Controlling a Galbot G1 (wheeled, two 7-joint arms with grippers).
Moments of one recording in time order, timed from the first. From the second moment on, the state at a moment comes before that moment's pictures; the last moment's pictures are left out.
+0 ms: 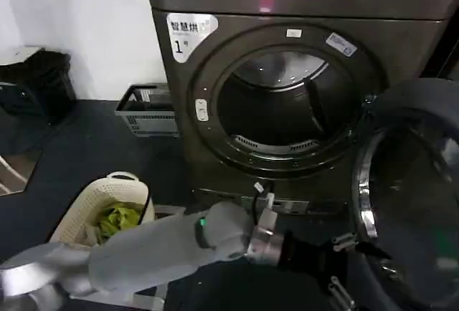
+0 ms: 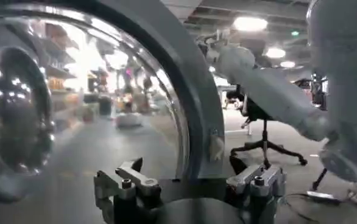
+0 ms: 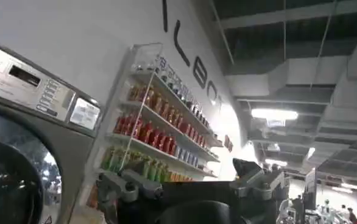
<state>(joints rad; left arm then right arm) 0.25 -1.13 0.77 -1.86 -0.87 0.09 0.61 -1.75 1.18 2.28 1.98 0.60 -0.28 -0.12</state>
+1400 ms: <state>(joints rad) 0.23 -1.19 0.78 -1.77 -0.82 -0.07 0.56 -1.75 1.18 2.30 1.98 0.59 -0.26 -0.13</state>
